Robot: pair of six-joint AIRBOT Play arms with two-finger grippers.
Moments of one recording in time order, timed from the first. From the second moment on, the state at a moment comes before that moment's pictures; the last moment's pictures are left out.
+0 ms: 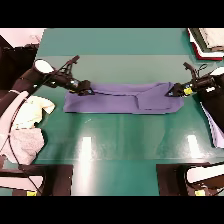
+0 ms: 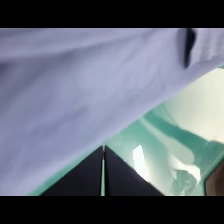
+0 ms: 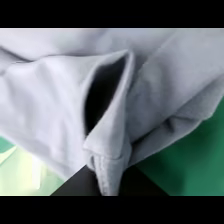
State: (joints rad) left arm -0.23 -1.56 1.35 0.79 -1.12 -1.31; right arm -0.28 -1.63 1.33 -0.88 1.37 1.08
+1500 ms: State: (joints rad) left arm -0.16 -1.77 1.93 1.07 -1.37 -1.39; right arm 0.38 -1.72 2.04 -0.88 1.33 1.43
